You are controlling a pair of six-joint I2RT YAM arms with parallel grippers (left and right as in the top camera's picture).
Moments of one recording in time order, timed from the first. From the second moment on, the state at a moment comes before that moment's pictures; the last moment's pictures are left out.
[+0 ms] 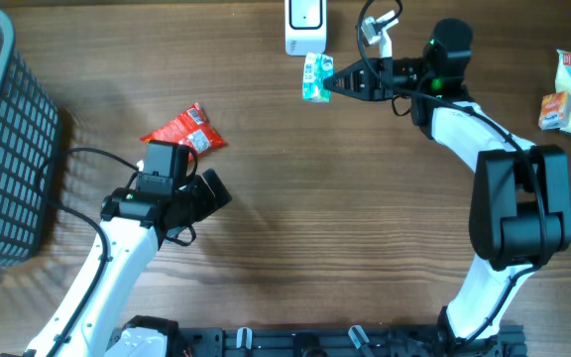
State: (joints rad) left arm -0.18 1.23 0.76 -0.75 0.09 -0.76; right arm 0.09 2.02 1.25 0.76 -1.55 1.01
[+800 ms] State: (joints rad) left arm -0.18 1.24 0.76 -0.75 0.09 -0.76; right arm 0.15 2.02 1.60 -0.54 -0.38 0.54
